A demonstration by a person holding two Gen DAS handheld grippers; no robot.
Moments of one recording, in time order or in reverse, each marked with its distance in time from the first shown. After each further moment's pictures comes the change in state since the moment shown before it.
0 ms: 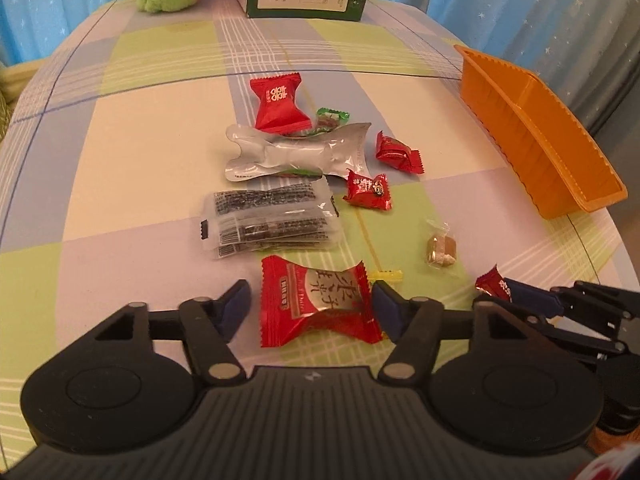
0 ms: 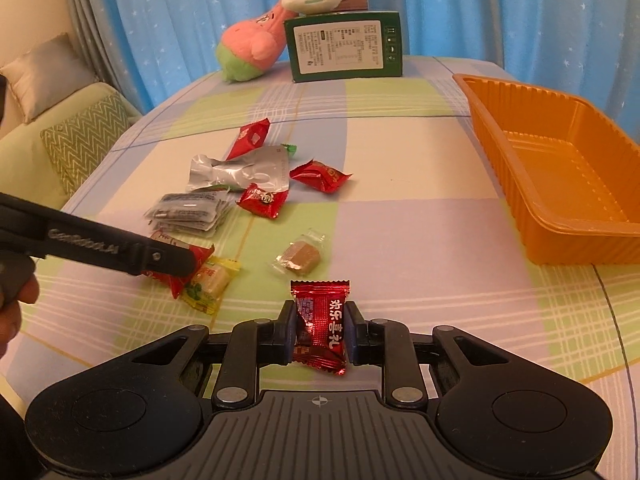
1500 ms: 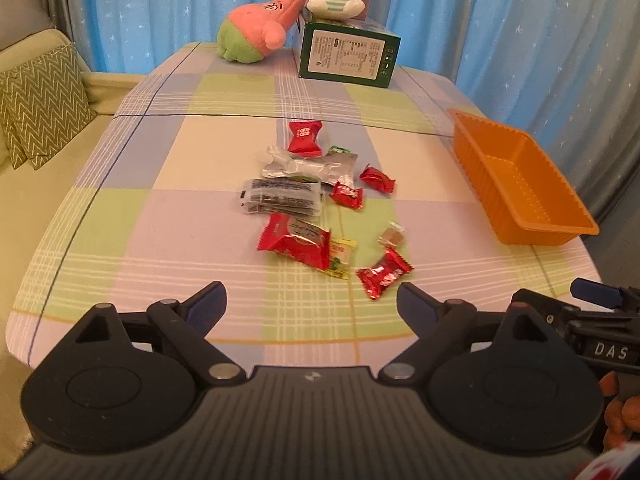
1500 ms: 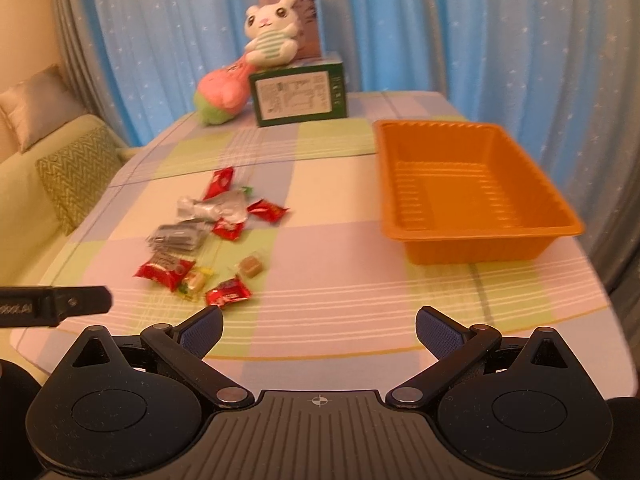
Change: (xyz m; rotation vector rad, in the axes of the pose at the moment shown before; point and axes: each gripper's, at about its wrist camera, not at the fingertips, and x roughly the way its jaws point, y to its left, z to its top) left arm -0.111 -0.059 -0.070 -0.144 -0.188 0.157; right arm -0.109 -0.029 -0.007 0.030 -0.067 -0.029
